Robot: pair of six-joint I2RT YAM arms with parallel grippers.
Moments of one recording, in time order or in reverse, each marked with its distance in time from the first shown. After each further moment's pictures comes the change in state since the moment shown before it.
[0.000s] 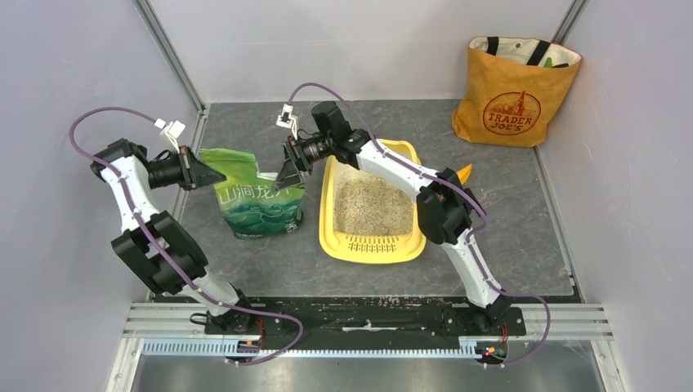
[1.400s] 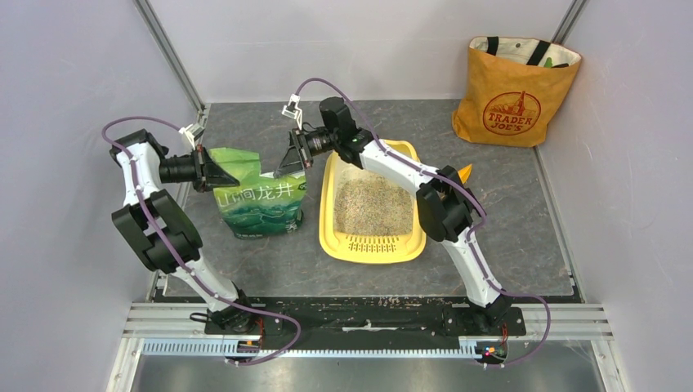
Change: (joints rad) left arm -0.098 0.169 0.060 -0.136 -0.055 -0.200; right arm -0.026 0.026 -0.043 0.230 -0.061 0.227
